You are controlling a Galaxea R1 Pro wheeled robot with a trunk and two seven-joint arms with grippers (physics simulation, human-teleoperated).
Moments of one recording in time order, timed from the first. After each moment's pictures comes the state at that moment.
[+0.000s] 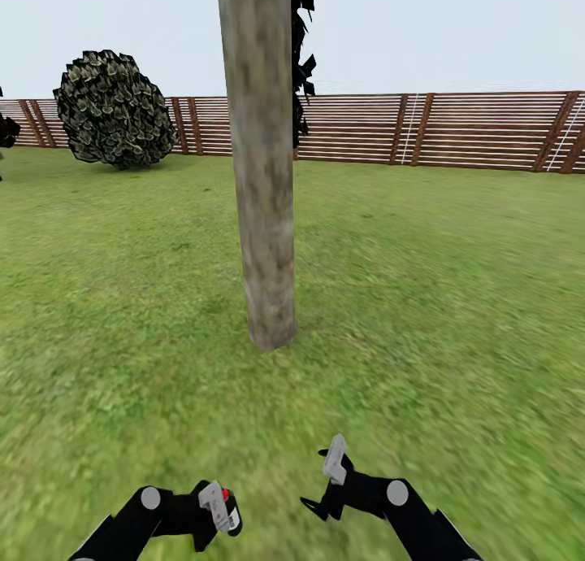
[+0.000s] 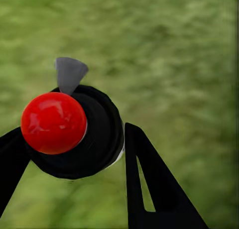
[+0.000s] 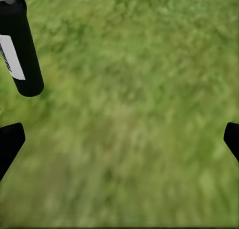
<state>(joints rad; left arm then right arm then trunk) -0.46 0.06 0.04 -0.53 -0.70 -0.15 -0.84 -0.44 0.02 0.18 -0.65 0.49 -0.25 0.65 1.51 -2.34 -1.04</state>
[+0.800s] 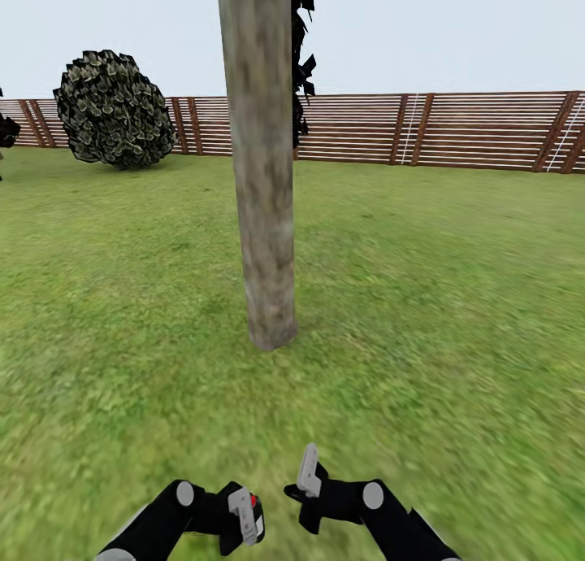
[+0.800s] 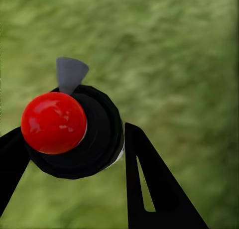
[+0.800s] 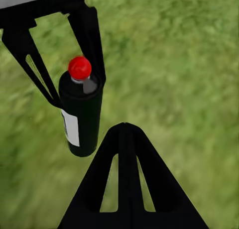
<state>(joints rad) -0.48 -0.03 -0.07 -0.53 -0.80 -0.14 -0.84 -0.44 0.08 0.31 -0.65 0.49 -0.24 0.69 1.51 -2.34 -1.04</state>
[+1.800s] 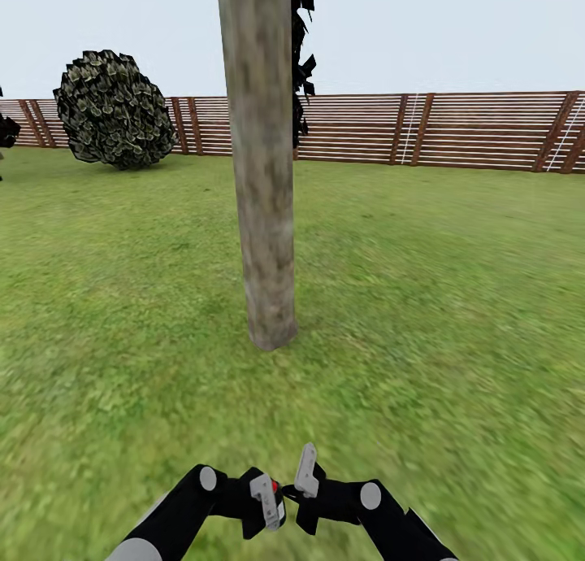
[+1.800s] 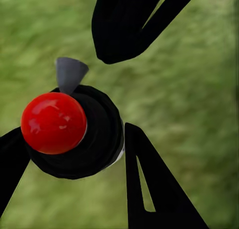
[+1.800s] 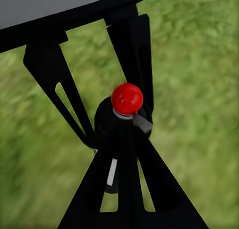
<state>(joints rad) -0.50 -0.09 -0.11 -0.60 -0.80 -0.09 -0.86 -0.44 0.09 0.31 -0.65 0.49 -0.24 0.69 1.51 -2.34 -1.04</state>
